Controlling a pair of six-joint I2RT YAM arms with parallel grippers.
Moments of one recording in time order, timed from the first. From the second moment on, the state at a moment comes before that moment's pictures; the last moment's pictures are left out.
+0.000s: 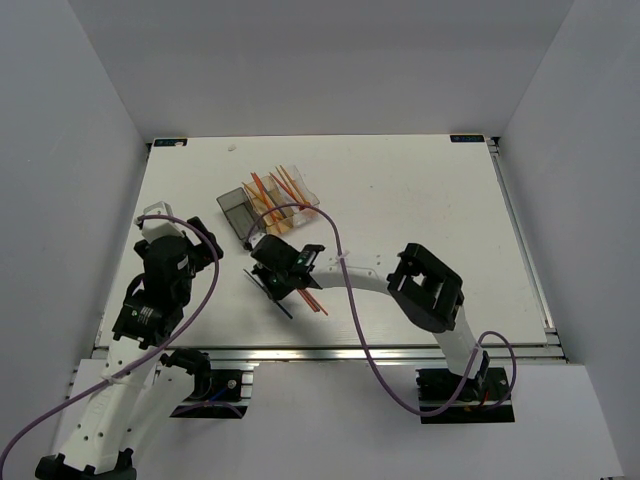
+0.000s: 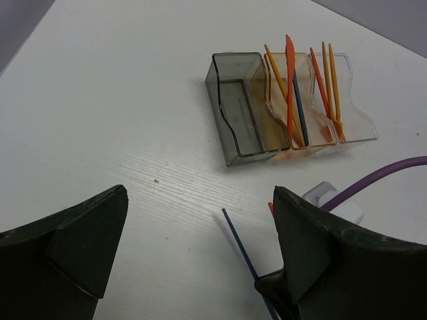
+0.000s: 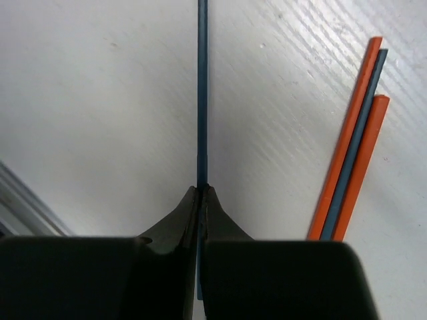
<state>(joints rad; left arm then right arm) -0.31 0.61 0.77 -0.55 -0.47 -0.45 1.15 2.09 1.51 -0.38 0.00 0.35</state>
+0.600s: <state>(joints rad) -0.31 0.61 0.77 -0.55 -0.47 -0.45 1.05 2.15 1.94 -0.34 0.09 0.31</state>
